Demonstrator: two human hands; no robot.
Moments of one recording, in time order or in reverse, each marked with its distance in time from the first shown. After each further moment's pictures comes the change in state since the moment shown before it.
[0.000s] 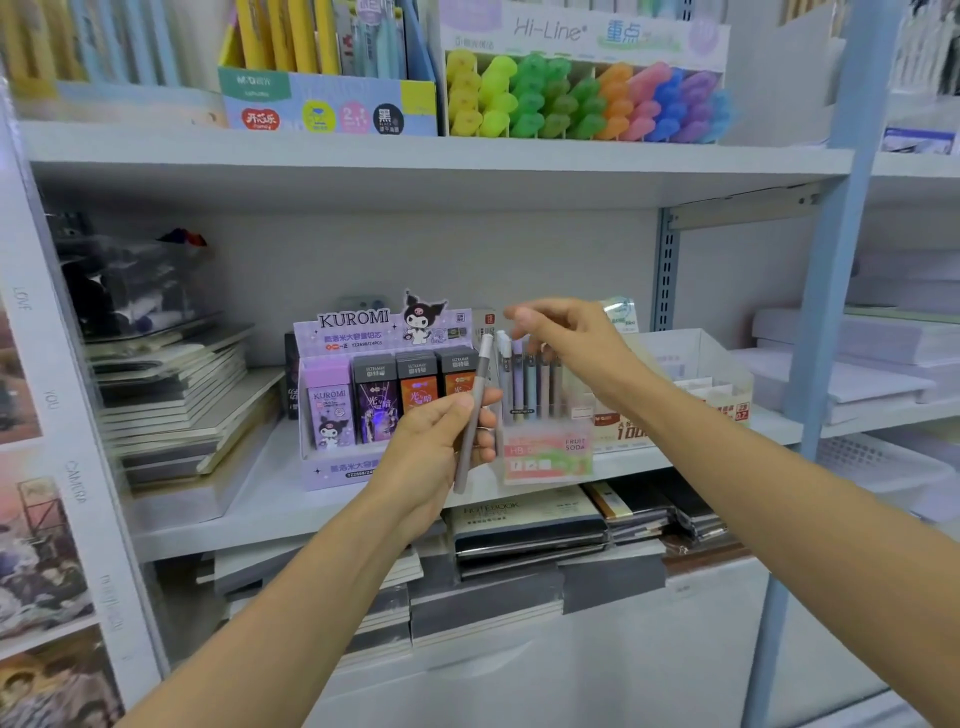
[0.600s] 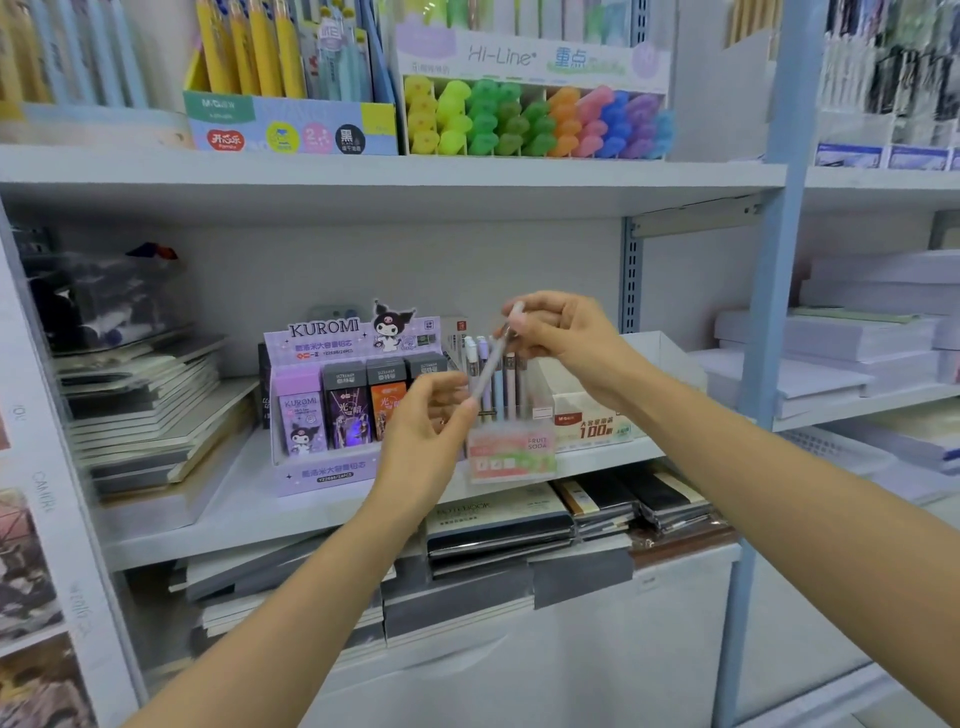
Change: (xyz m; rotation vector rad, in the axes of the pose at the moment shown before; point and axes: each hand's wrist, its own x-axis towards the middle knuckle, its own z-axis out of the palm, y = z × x) left_hand -0.008 -0.002 0.026 0.550 0.146 0.329; right_hand -0.020 -0.018 -0.031 0.272 -0.043 0.051
